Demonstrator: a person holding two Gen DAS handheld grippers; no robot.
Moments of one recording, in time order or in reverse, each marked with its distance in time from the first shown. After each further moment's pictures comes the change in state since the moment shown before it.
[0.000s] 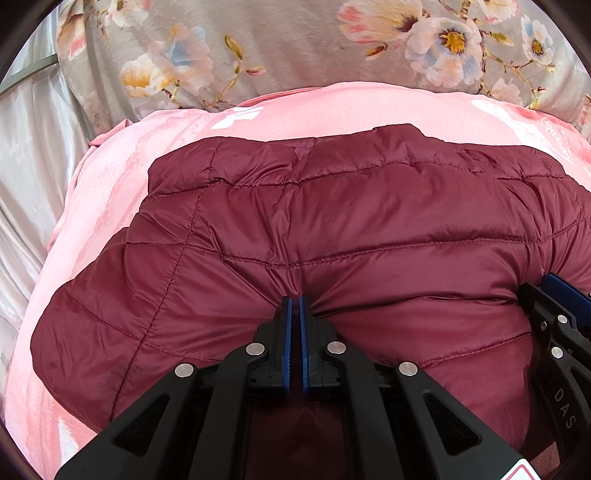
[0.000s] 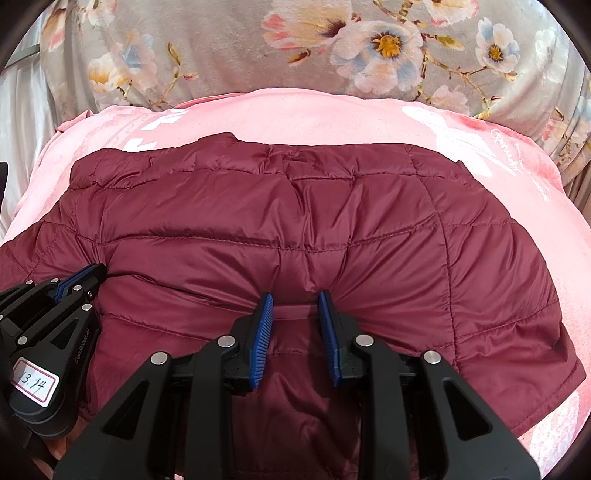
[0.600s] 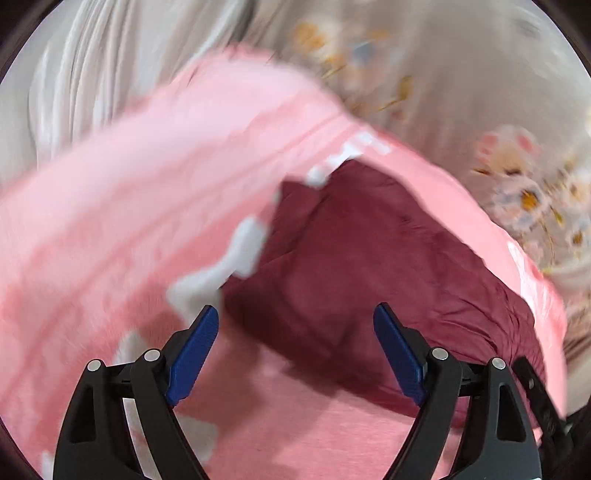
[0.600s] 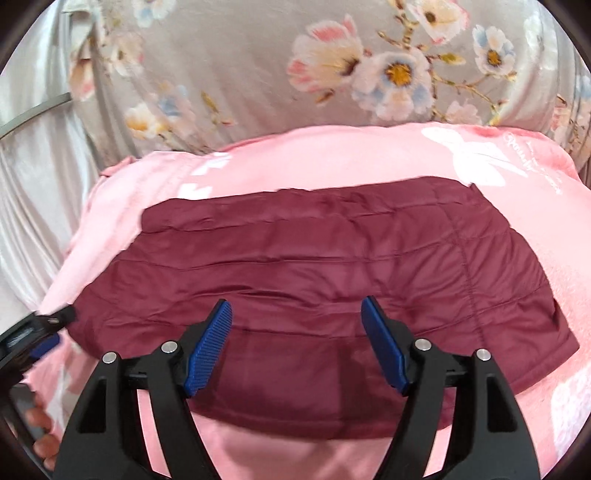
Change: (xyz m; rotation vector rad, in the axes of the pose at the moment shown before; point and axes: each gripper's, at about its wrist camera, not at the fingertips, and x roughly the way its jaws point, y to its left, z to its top) left arm -0.046 0.202 -0.057 -0.647 0.060 -0.176; right arm -0.064 0.030 -0.002 0.053 -0.114 0.160
